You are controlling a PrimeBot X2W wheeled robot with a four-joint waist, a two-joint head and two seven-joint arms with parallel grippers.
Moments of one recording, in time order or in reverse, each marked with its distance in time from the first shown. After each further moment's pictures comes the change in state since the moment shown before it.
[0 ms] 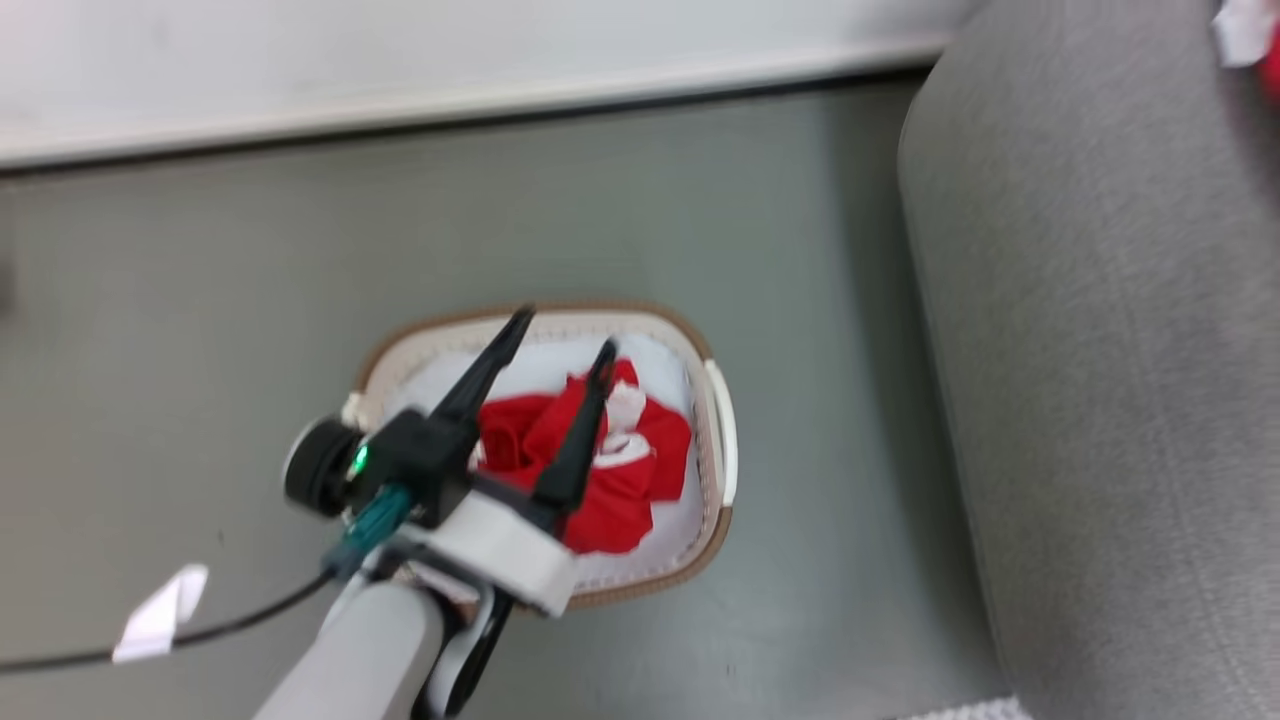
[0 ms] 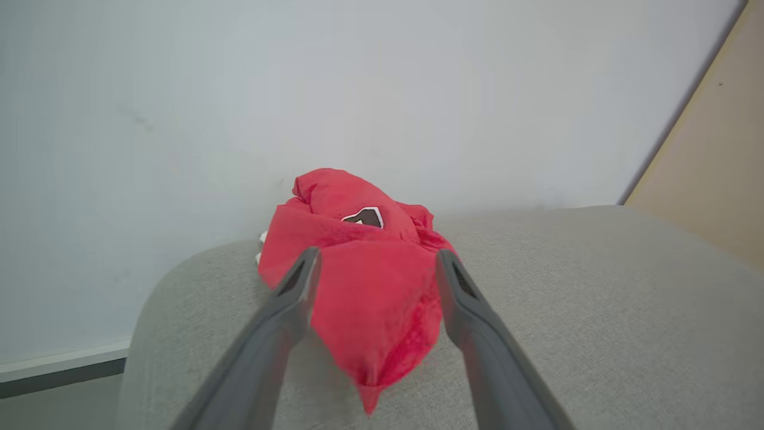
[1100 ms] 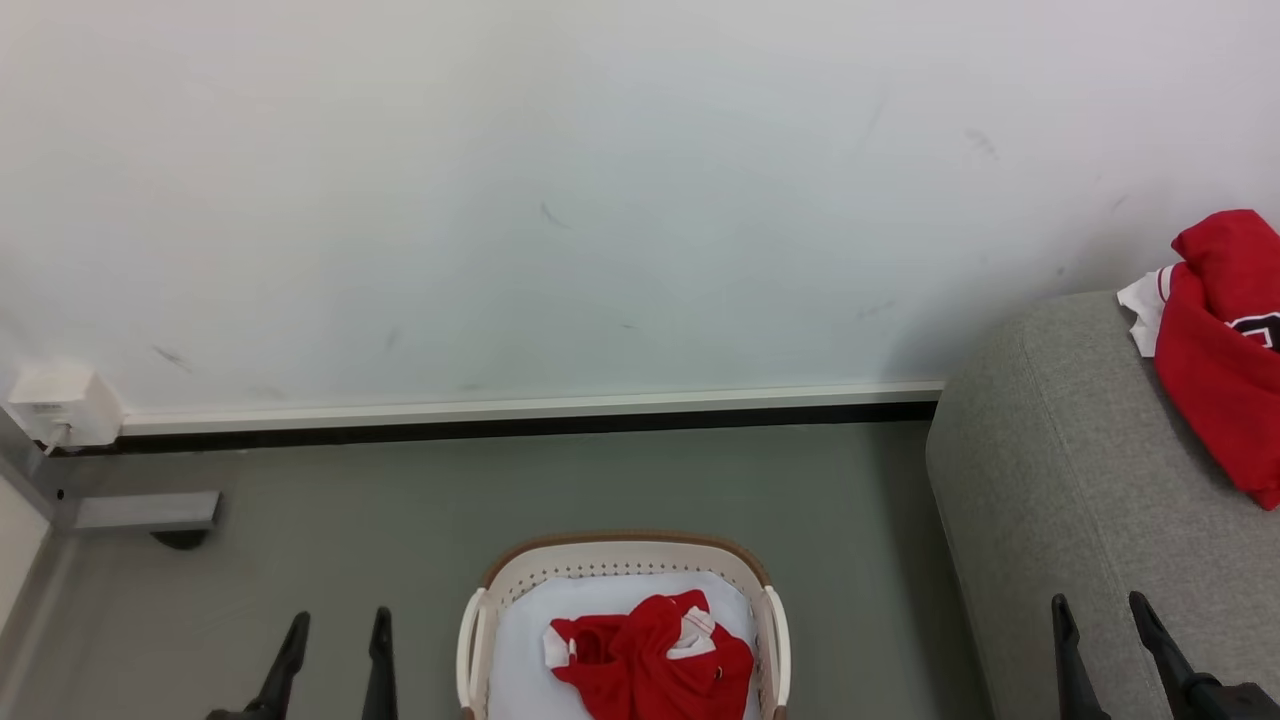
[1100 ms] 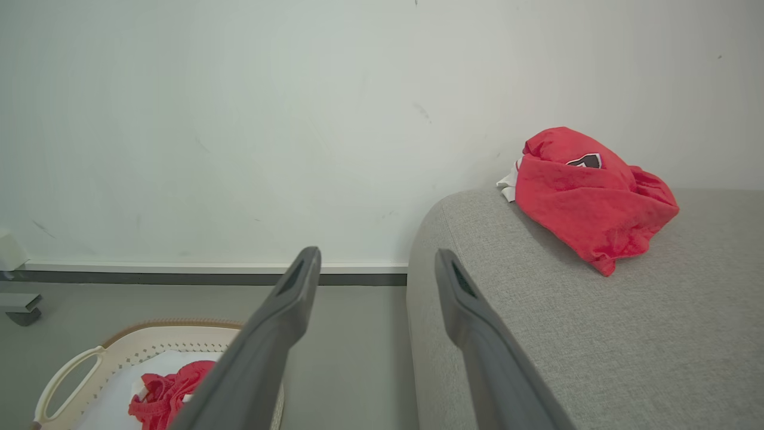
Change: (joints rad) left arm 0.544 -0.082 0.386 0.080 0.070 0.042 -0.167; right arm 0.746 0.129 0.478 -0.293 0.213 0.000 -0.024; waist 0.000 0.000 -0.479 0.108
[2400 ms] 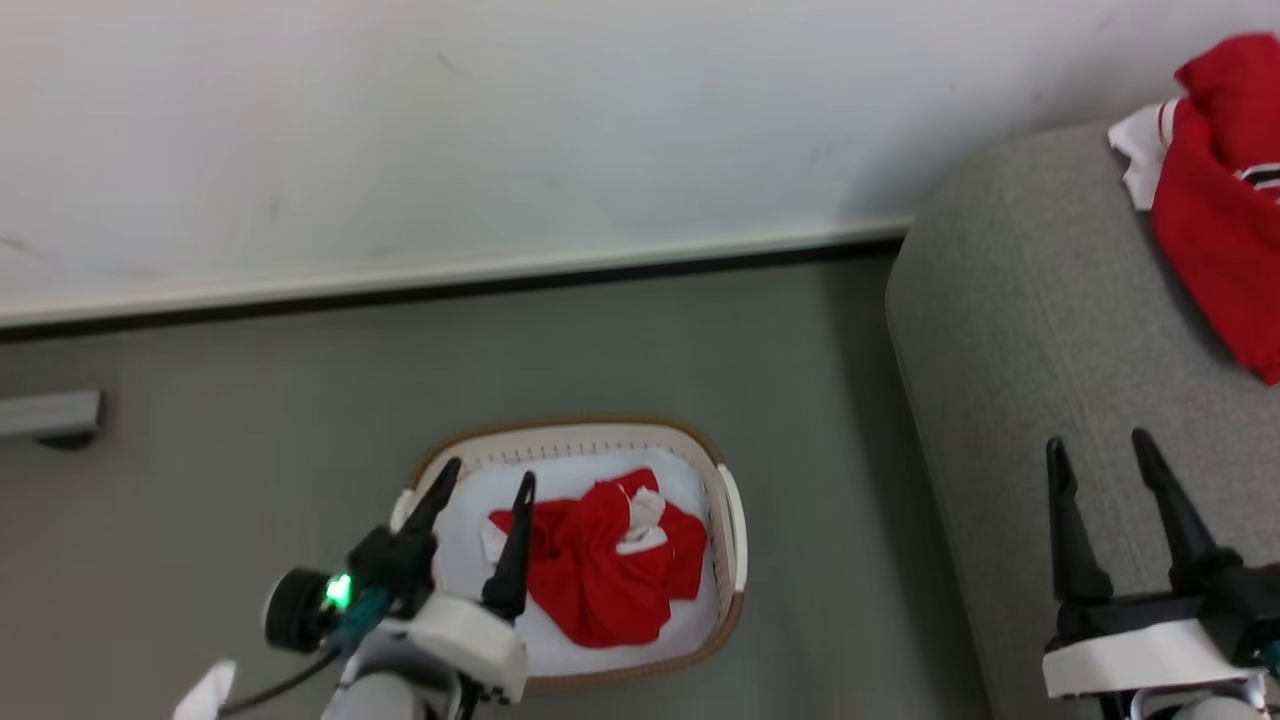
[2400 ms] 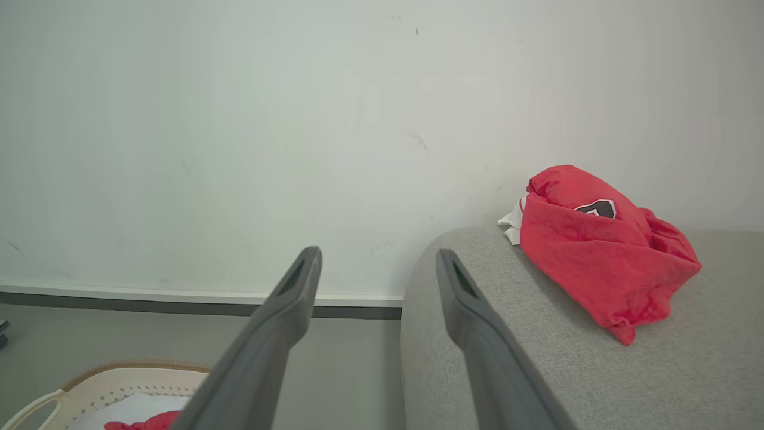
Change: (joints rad) left arm -0.321 -0.118 -0.050 0.248 0.158 -0.163 0.001; right arm -0.131 0.000 0.050 -0.145 0.002 0.000 0.000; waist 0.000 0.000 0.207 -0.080
